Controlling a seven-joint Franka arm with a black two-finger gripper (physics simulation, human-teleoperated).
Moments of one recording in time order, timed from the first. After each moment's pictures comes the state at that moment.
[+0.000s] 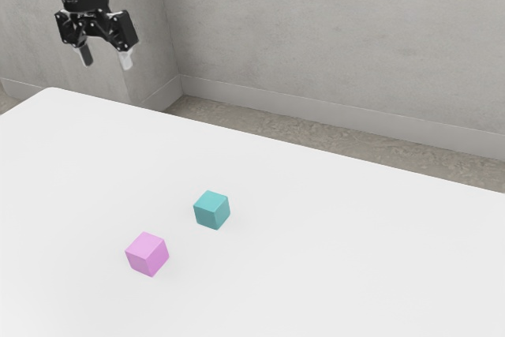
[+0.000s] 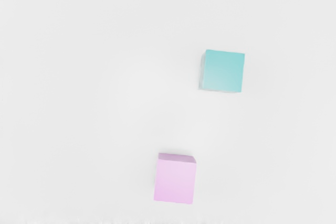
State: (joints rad) arm -0.04 -0.02 0.14 -1.46 -0.02 1.44 -0.01
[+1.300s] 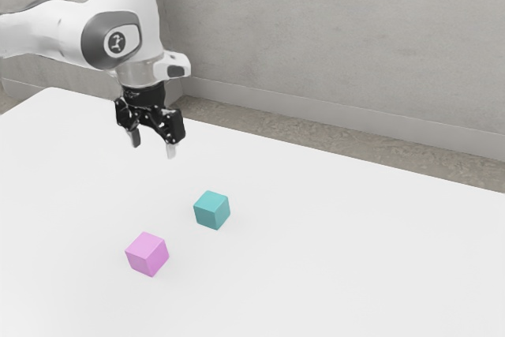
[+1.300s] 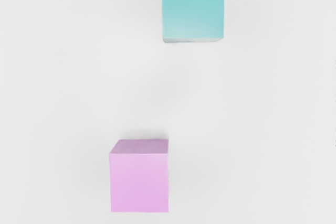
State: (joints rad) arm -0.03 -0.02 -0.02 -1.92 0.01 1.79 -0.03
